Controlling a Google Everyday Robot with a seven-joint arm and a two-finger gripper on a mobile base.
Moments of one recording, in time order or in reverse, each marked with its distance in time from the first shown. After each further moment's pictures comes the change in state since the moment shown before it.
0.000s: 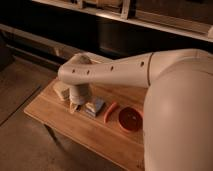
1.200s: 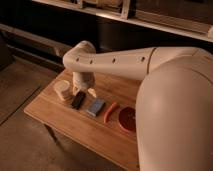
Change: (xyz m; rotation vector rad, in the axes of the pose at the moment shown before) arm -0.092 -0.013 -0.025 -0.057 -0.160 0.184
